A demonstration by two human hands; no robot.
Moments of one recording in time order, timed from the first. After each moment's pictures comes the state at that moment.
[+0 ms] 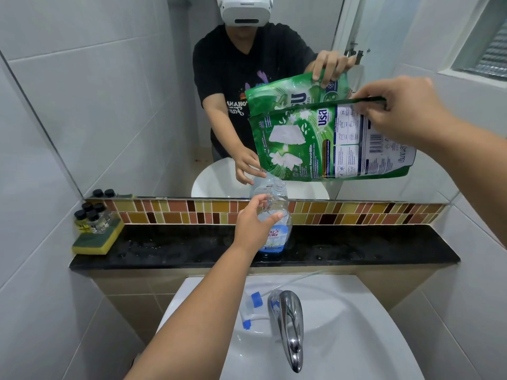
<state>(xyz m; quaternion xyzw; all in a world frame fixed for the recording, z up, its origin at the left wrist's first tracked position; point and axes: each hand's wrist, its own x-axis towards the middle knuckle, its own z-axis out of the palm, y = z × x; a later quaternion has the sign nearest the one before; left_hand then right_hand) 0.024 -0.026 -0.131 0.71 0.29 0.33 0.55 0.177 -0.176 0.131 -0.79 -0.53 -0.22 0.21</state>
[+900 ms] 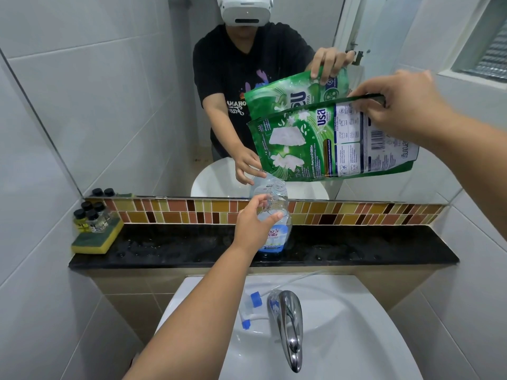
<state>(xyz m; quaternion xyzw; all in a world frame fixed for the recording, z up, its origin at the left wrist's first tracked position) 0.023 -0.027 -0.129 0.71 0.29 0.33 0.55 0.180 -0.172 0.137 -0.77 -0.55 -0.28 0.17</state>
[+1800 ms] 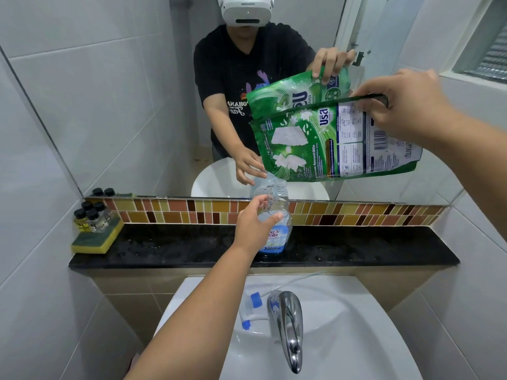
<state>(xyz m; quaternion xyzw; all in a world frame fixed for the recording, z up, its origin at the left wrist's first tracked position) 0.025 -0.024 -0.134 0.71 0.29 0.33 0.56 0.184 -0.173 0.137 -0.77 -0.55 -0.29 0.15</state>
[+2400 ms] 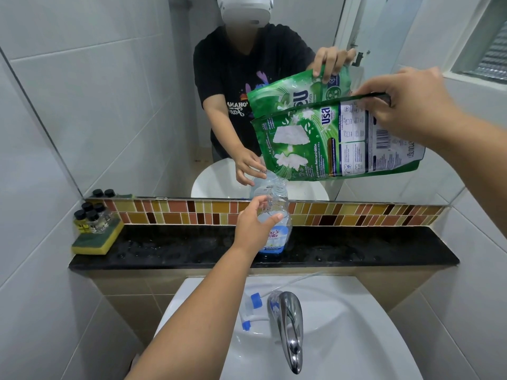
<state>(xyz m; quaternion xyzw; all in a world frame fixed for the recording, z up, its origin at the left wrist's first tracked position) 0.026 -0.024 -0.135 0.71 0.29 0.33 0.56 0.185 -0.177 0.139 -0.76 -0.56 -0.29 0.15</state>
